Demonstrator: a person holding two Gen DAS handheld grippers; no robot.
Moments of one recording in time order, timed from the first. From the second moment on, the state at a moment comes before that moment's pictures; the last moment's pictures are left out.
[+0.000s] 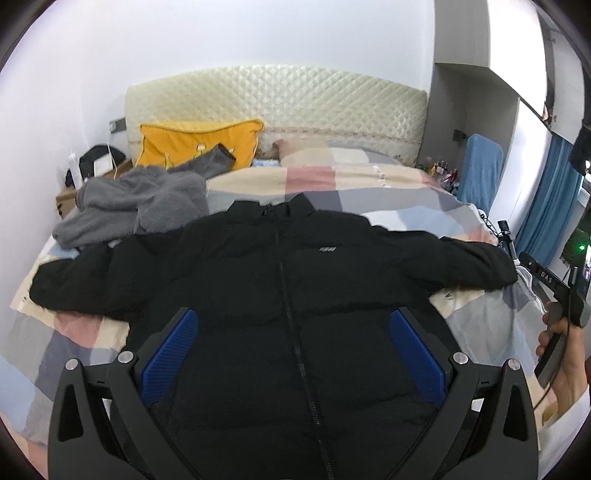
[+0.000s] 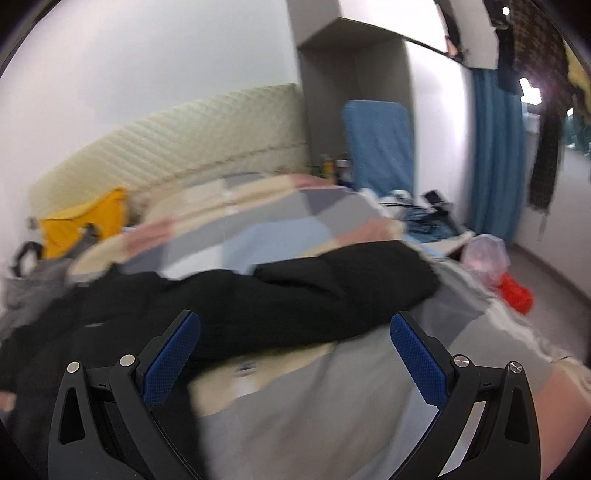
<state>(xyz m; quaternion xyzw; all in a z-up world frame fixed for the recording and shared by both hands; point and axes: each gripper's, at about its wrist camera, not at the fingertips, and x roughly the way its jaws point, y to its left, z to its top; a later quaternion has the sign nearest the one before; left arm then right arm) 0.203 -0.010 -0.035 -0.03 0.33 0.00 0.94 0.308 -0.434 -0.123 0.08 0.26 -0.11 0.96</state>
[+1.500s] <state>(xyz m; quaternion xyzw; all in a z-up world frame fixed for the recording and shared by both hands) 0.264 0.055 -0.136 -0.03 0.38 0.10 0.92 0.428 -0.637 -0.162 0.36 0.17 -0.14 0.91</state>
